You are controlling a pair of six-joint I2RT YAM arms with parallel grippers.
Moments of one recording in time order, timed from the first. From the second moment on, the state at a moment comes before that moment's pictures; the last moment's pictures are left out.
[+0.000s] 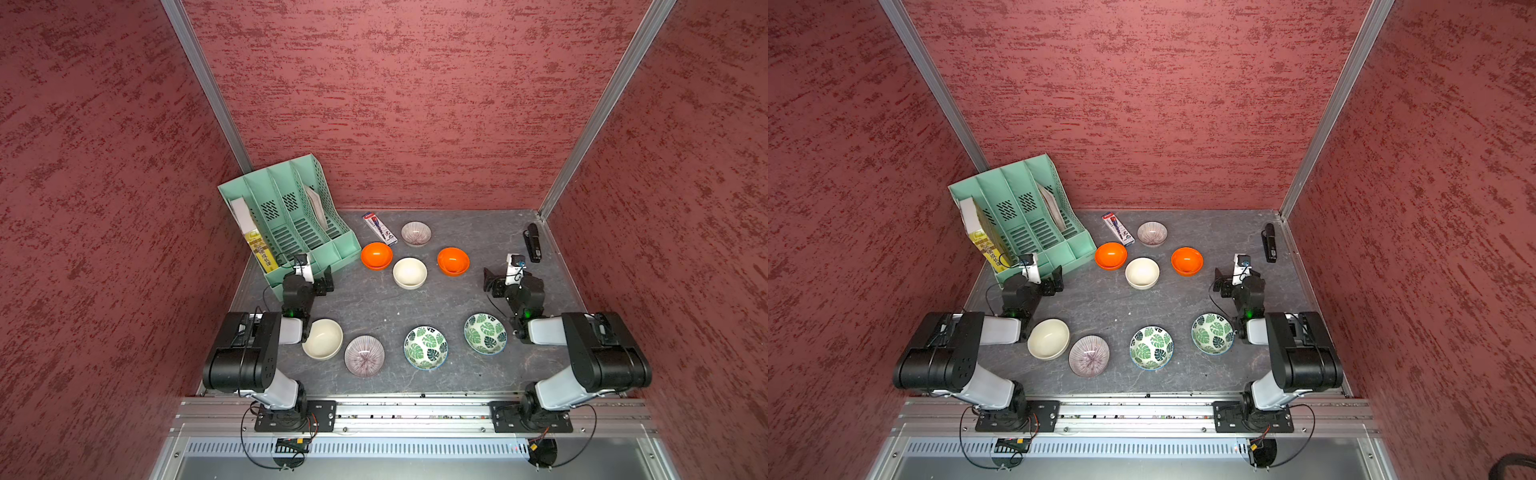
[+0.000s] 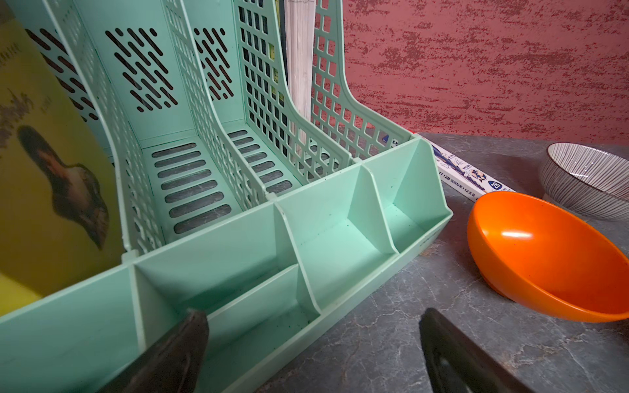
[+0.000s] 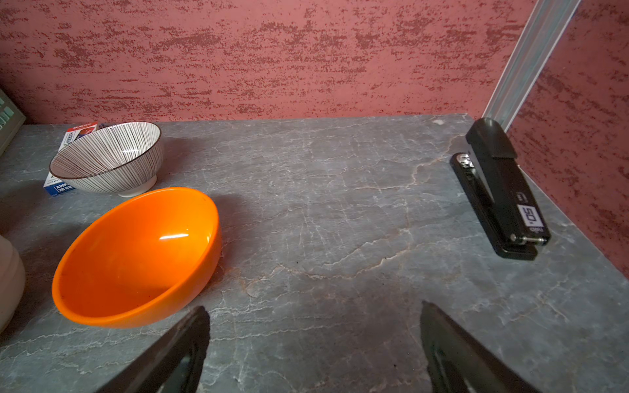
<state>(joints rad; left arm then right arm) 0.02 1.54 0.36 0.90 0.01 -0.08 0.00 1.55 0.37 0.91 -0.06 0.04</state>
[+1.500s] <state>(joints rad) -0.54 1.01 0.76 -1.37 -0.21 -1.50 0.26 1.40 0.69 0.27 0.13 -0.12</state>
